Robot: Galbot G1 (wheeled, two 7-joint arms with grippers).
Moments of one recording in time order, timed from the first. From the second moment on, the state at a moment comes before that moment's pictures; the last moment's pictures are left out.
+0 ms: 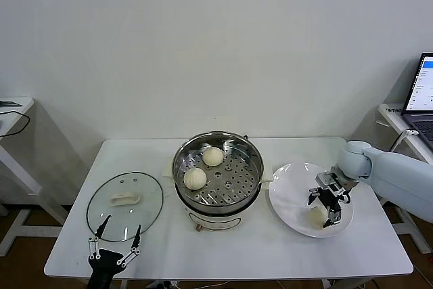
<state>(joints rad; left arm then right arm) 1.84 -1.37 -0.67 -1.98 0.20 -0.41 0.00 0.15 0.62 -1.16 1.27 0.05 -0.01 -1.14</state>
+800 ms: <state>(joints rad) 1.83 -1.36 -0.67 -1.99 0.20 -0.41 0.00 0.33 0.63 -1.10 1.38 0.01 0.08 -1.18</state>
